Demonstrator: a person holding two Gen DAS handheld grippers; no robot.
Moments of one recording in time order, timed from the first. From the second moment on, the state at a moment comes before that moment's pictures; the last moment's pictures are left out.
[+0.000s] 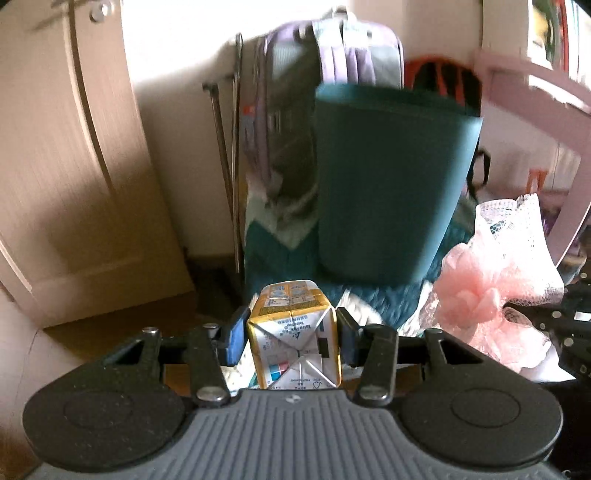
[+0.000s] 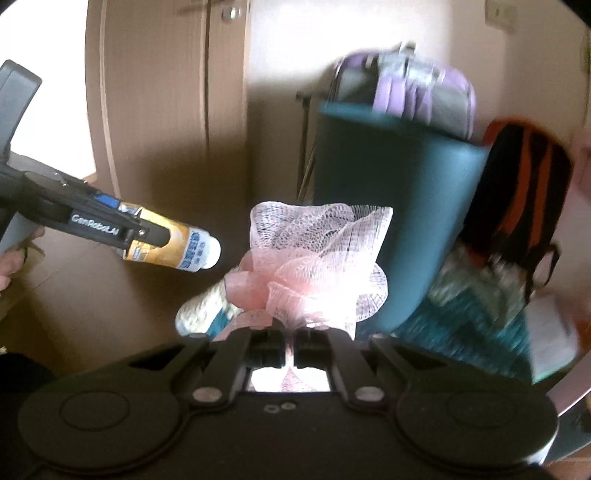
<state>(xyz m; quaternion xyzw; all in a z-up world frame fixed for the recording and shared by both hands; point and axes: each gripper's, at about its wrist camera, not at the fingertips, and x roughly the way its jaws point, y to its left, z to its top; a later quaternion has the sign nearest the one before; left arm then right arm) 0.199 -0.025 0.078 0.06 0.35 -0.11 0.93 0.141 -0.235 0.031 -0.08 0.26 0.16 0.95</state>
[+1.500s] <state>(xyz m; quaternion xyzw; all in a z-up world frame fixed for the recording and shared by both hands) 0.420 -0.178 0.131 0.07 0.34 -0.15 0.92 0.379 -0.316 0.118 -0.05 0.28 0.12 0.95</state>
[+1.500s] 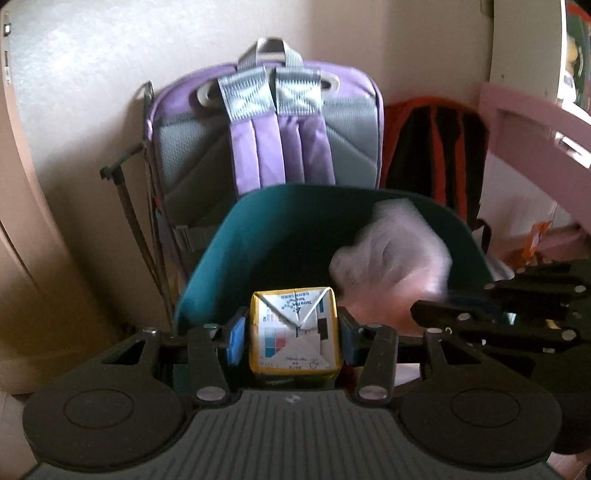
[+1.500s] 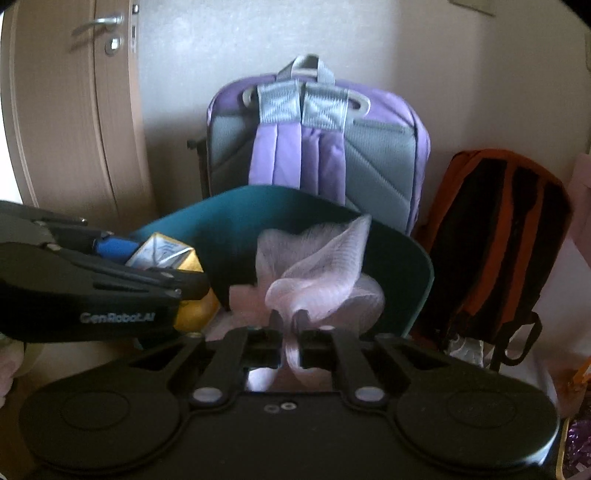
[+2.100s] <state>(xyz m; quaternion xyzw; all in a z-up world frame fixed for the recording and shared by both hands) 0.407 -0.173 0.139 0.04 0.35 -0.15 0.92 0.355 -0.322 0.120 -0.05 0.27 0.12 0.95</state>
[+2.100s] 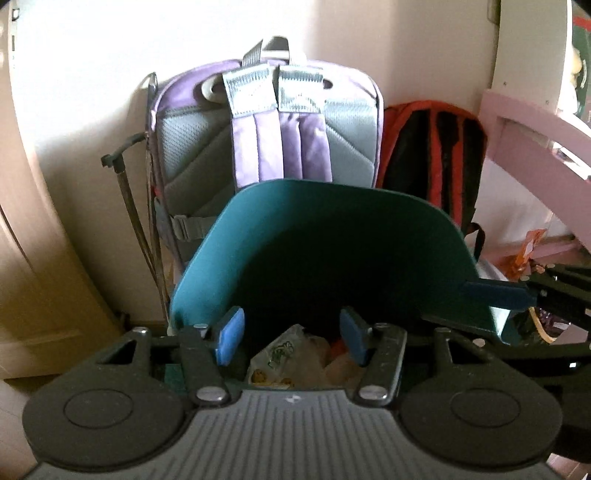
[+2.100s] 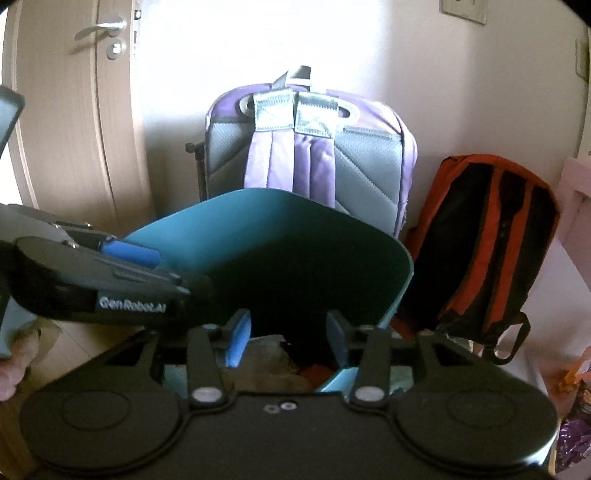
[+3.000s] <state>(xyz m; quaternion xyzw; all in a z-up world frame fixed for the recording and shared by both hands) 0.240 -0.087 0.164 0.02 0.33 -0.17 0.93 0.202 -0.290 0.139 -0.03 0.26 0.18 0.95</state>
